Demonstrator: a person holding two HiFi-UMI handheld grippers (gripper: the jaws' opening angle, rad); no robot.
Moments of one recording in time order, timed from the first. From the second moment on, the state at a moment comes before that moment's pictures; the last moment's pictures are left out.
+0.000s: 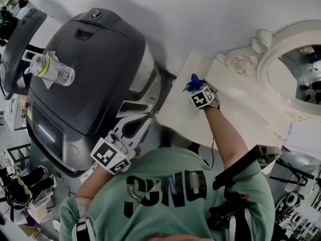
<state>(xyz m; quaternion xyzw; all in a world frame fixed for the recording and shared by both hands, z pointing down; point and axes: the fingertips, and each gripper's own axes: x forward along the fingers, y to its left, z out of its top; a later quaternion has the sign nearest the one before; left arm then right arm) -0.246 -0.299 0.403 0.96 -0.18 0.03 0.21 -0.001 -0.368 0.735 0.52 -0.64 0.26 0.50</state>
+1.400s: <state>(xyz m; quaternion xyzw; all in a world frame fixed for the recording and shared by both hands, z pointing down) -0.143 -0.120 0.426 0.92 -0.31 0.07 0.23 -0.183 -0.080 0.735 0.10 -0.87 0.18 0.46</state>
